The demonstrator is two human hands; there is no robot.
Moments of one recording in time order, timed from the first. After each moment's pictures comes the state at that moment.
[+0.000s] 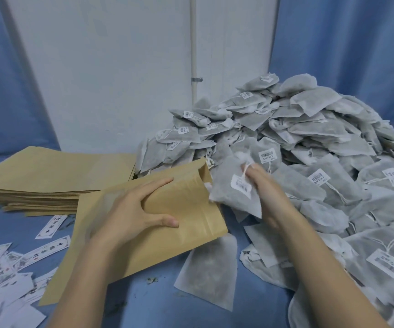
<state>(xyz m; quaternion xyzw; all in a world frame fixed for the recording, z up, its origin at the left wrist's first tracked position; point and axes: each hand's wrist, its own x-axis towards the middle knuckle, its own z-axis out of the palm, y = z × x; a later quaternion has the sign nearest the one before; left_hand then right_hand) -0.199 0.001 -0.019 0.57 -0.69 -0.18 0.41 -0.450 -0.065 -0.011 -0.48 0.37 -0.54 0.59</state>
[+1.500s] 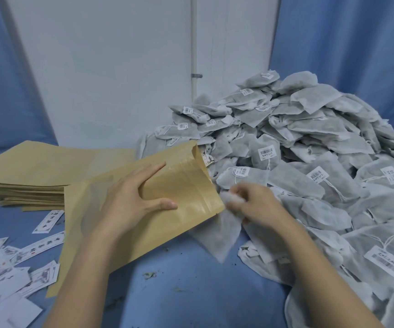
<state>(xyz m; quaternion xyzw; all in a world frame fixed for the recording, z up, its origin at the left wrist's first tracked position) -0.203 -0.001 -0.012 0.58 -0.67 -0.13 0.44 -0.455 -0.061 -0.032 -0.75 0.54 -0.32 0.22</state>
